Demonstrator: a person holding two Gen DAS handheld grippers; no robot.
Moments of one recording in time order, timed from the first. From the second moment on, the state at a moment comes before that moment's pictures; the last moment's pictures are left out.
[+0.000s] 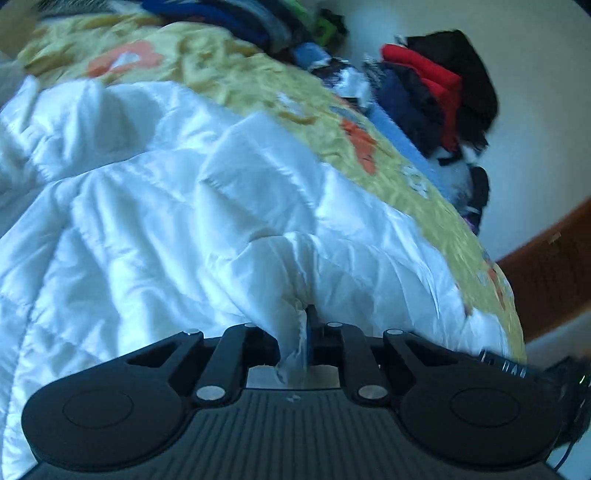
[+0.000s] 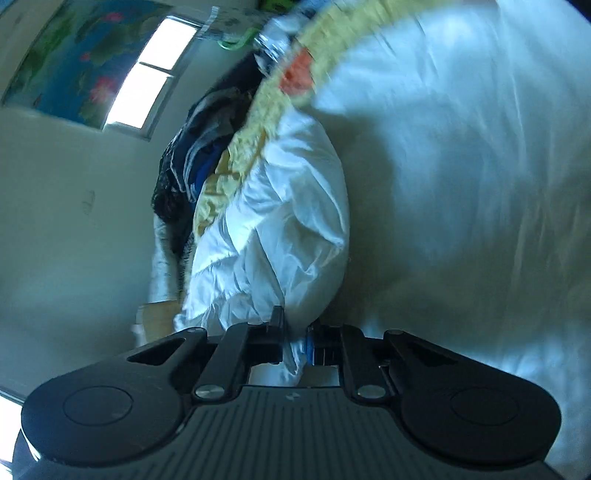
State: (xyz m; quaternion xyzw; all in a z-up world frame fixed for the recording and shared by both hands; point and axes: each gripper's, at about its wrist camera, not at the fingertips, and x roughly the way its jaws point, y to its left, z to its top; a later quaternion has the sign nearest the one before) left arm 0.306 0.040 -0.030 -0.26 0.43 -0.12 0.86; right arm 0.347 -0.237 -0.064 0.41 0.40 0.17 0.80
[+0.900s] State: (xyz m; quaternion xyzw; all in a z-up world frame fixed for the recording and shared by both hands) left arm 0.297 -0.033 -0.055 0.03 0.34 -0.12 0.93; right arm 0.467 -0.204 -0.062 0.33 0.42 0.16 0.83
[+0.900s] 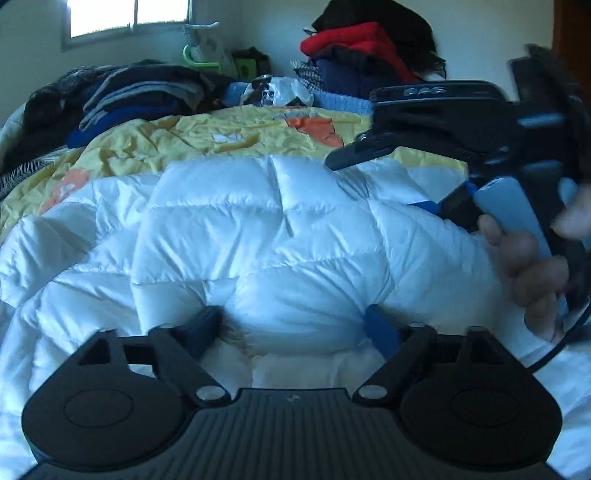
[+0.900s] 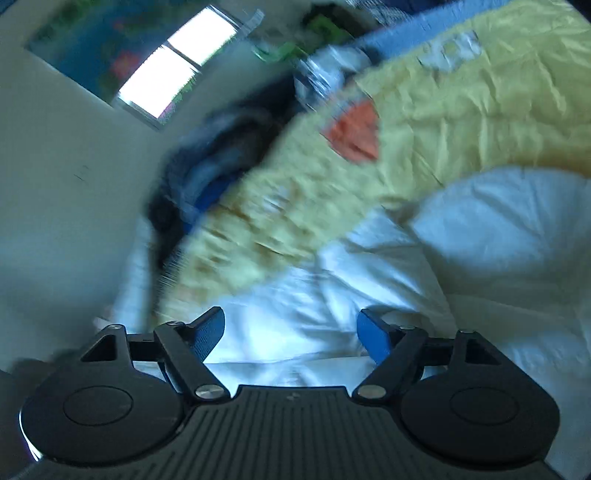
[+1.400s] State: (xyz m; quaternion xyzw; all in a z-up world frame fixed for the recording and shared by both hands) left arm 0.294 -0.008 -0.061 -0.06 0.32 -0.17 0.93; right arm 0.312 -0.335 -0.015 0.40 0.20 0.12 0.89
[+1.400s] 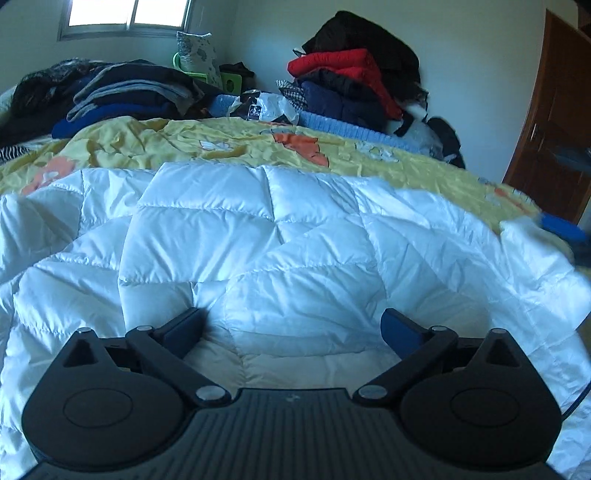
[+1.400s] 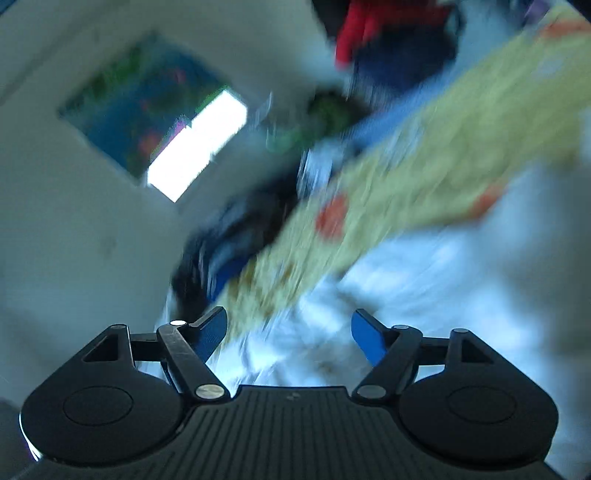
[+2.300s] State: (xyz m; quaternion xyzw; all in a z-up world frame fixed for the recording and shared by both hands) left arm 0.296 -0.023 -0.062 -0.02 0.33 -0.14 0.94; right arm 0.326 -0.605 -0.085 0.49 0.19 -0.14 0.84
